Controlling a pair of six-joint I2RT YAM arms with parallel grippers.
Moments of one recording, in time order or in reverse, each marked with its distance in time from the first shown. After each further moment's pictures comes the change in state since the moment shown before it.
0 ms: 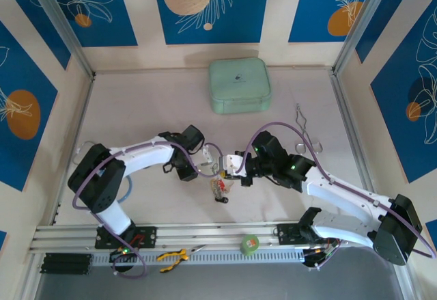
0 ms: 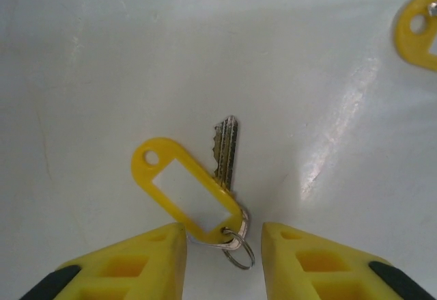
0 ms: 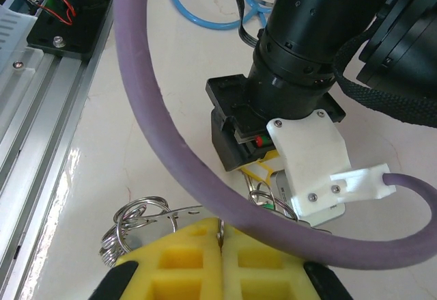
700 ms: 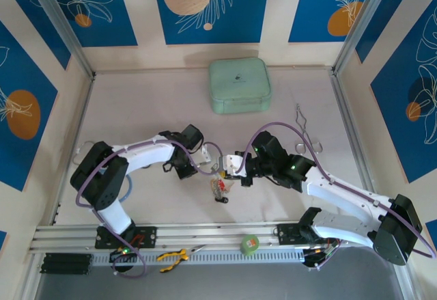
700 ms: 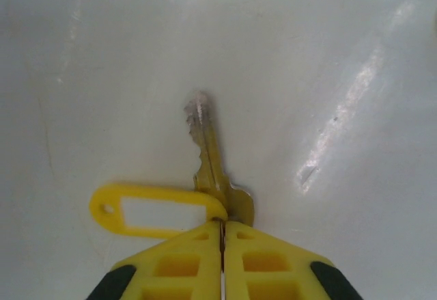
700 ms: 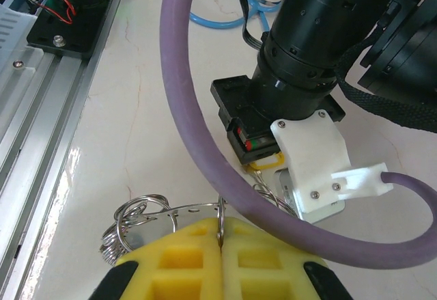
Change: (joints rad) left arm 0.019 0.023 0.005 -0.002 -0.009 0.000; right arm 0.000 0.000 0.000 -0.002 0.003 0.000
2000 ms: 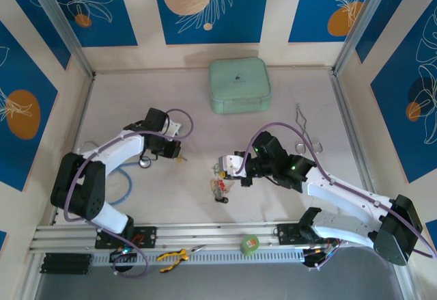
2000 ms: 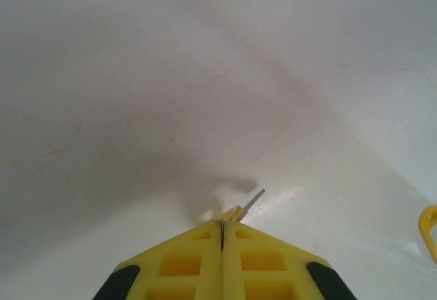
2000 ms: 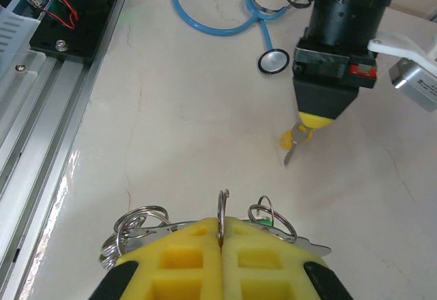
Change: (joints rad) left arm 0.339 -0.132 -0.060 0.155 0.256 -0.475; right arm 0.006 -0.005 0.000 0.009 -0.004 -0.006
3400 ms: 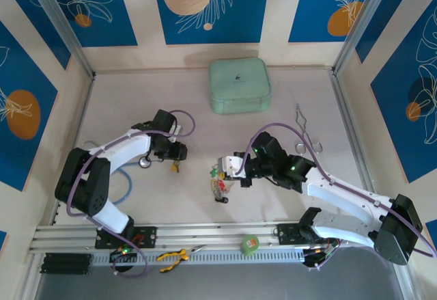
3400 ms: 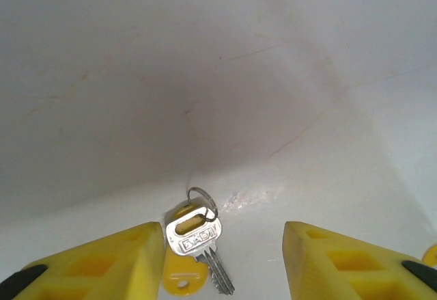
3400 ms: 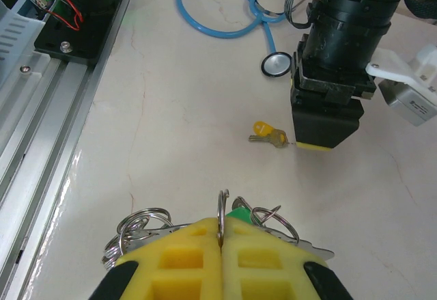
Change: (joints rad) left arm -0.088 0.025 0.028 -0.051 -0.149 -0.237; right arm 0.010 0.000 0.000 0.003 0.000 0.000
